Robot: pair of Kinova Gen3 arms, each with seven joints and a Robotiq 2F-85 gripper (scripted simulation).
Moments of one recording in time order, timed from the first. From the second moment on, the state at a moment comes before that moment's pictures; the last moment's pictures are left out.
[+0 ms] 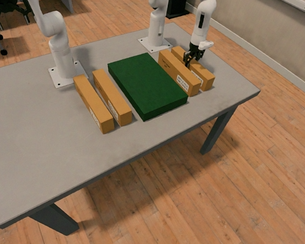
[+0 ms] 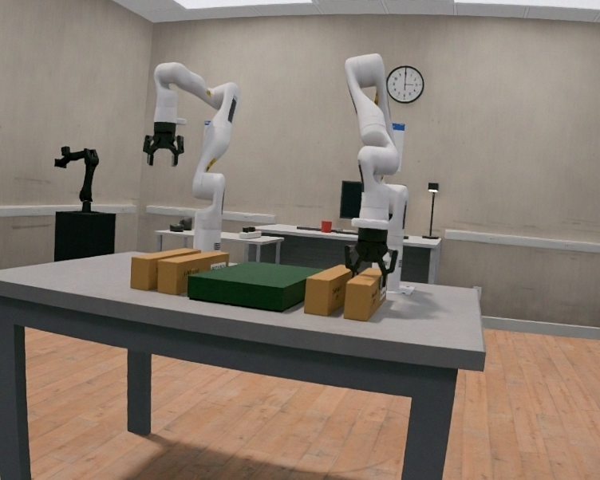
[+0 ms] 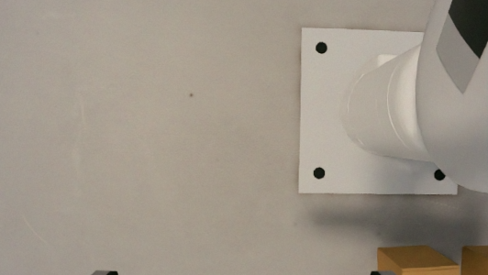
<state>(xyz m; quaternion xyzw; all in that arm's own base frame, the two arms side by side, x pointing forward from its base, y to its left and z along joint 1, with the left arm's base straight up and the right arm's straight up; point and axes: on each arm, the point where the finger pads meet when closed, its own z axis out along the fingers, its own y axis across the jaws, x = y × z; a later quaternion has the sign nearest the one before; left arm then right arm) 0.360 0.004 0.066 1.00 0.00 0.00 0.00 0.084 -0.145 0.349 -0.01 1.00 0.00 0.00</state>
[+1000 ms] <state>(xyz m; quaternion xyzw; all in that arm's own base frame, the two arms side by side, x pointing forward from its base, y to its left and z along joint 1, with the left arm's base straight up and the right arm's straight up) 0.360 0.004 0.066 1.00 0.00 0.00 0.00 0.084 -0.145 0.349 -0.01 1.00 0.00 0.00</state>
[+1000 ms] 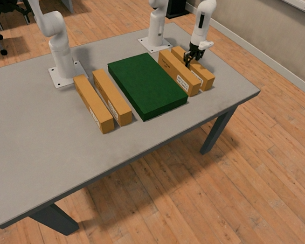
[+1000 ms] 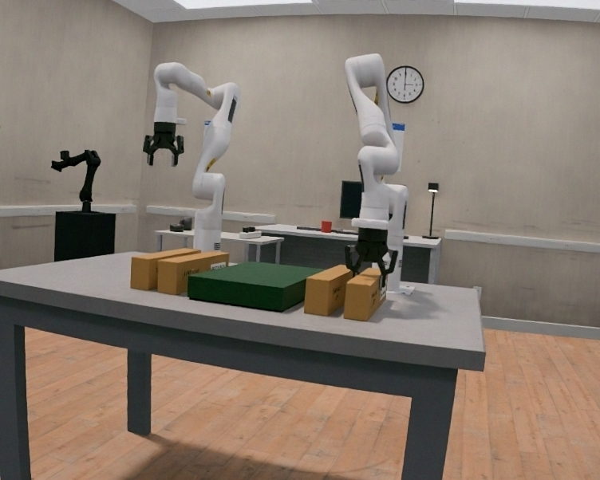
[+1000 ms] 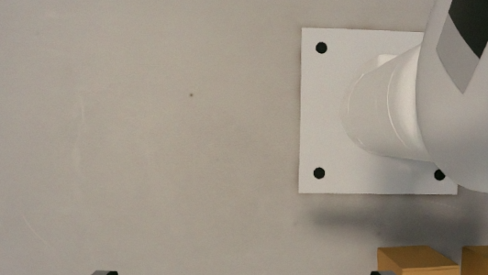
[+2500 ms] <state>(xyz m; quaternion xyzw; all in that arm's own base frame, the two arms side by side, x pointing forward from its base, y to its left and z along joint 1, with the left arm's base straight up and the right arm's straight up) 0.360 0.003 0.079 1.00 0.00 0.00 0.00 0.084 -0.145 0.349 -0.01 1.00 0.00 0.00</state>
